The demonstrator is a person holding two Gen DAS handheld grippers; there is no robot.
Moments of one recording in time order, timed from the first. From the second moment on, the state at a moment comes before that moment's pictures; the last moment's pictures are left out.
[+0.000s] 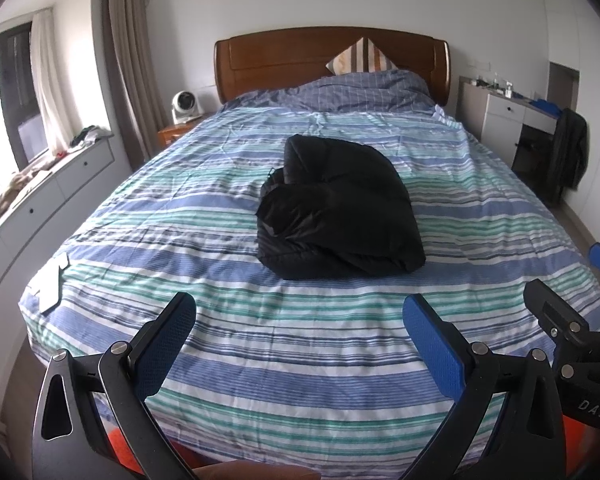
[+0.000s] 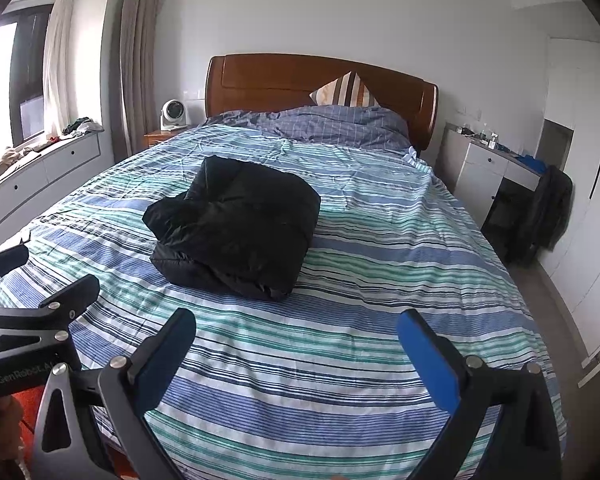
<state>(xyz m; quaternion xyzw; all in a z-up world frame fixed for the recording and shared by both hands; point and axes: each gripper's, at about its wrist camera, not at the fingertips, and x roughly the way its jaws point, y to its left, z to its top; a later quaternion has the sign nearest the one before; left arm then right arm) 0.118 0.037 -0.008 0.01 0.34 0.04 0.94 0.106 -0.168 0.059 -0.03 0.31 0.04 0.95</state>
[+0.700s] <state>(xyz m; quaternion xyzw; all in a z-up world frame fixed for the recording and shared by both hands) 0.120 0.038 -0.010 0.01 0.34 0.05 0.94 0.108 -0.174 0.056 -0.03 0.32 0.04 0.95</state>
